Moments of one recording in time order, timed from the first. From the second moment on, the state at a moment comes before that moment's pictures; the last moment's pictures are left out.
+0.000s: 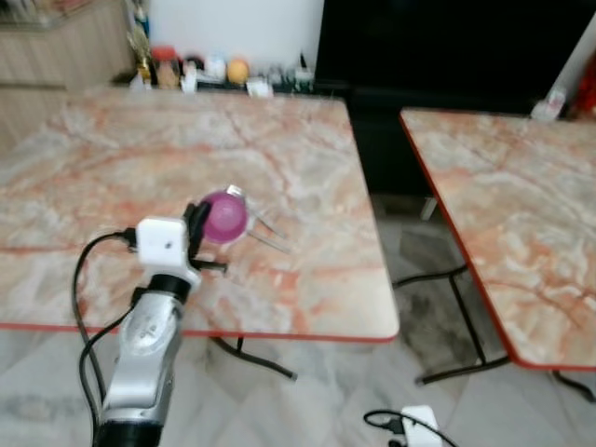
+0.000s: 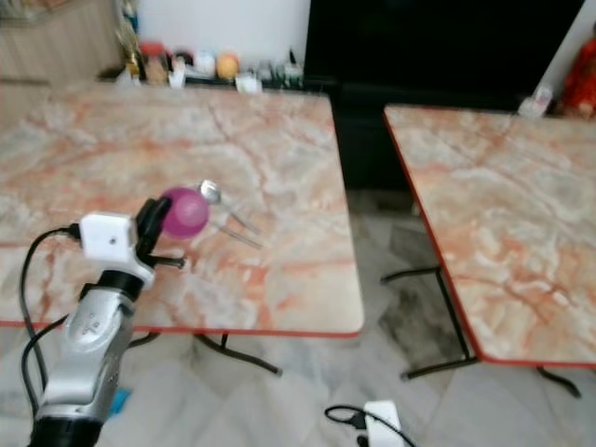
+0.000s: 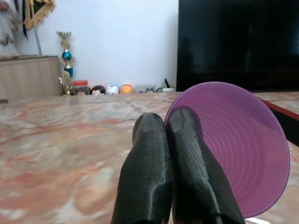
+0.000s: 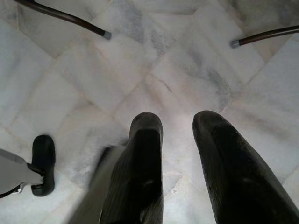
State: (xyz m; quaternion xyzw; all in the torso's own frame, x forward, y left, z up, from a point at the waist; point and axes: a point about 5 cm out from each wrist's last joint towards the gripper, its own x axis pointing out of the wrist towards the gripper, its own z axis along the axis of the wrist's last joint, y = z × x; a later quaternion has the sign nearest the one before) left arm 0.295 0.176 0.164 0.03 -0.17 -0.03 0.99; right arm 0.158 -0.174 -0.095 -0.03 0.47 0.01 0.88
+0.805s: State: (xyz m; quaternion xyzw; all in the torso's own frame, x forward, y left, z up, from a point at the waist) left arm 0.299 0.176 0.163 0.03 -0.16 -0.03 0.99; right arm 0.159 -0.179 -0.095 -0.03 0.47 0.01 0.88
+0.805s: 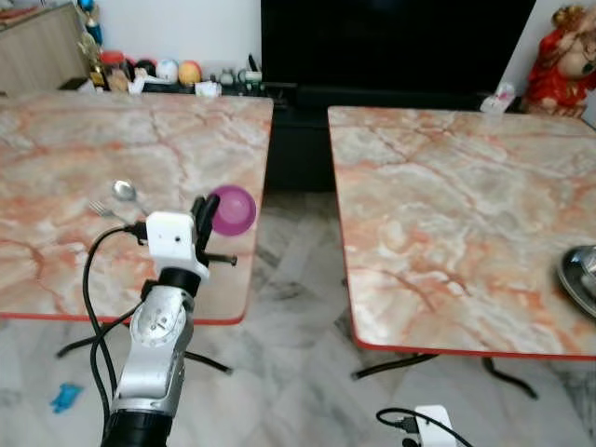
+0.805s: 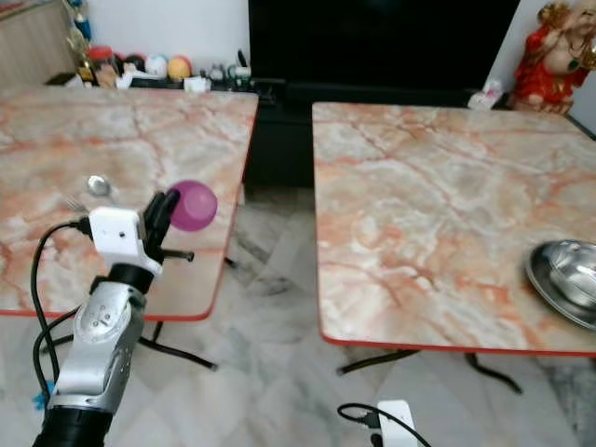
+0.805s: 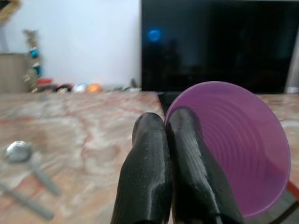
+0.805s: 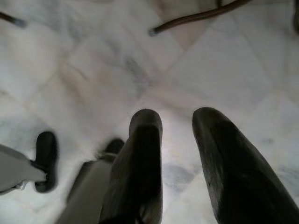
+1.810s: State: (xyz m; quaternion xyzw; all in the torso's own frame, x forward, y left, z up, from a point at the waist) left arm 0.297 0.188 0.160 0.07 -0.14 -0.05 0.99; right arm 0.161 -0.173 -0.094 -0.03 0.47 0.02 0.88
